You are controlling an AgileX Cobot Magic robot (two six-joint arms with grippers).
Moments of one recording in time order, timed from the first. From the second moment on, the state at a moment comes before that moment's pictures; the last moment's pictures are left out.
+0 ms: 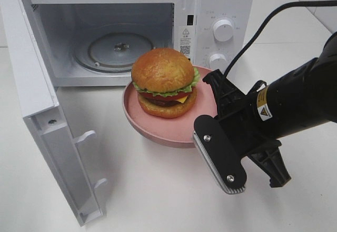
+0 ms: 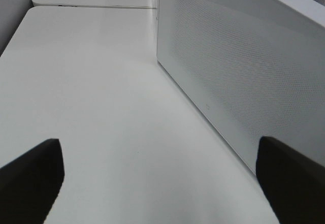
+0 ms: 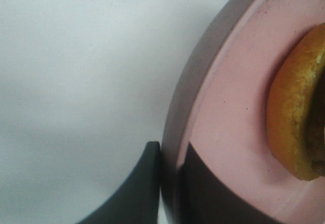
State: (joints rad) left arm 0.07 0.02 -0.51 -0.15 1.04 0.10; right arm 0.72 1.48 -0.69 -0.24 0.28 -1.26
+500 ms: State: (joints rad) left arm 0.07 0.02 -0.51 -0.15 1.04 0.10; right arm 0.72 1.55 -0.78 -0.29 0.28 -1.22
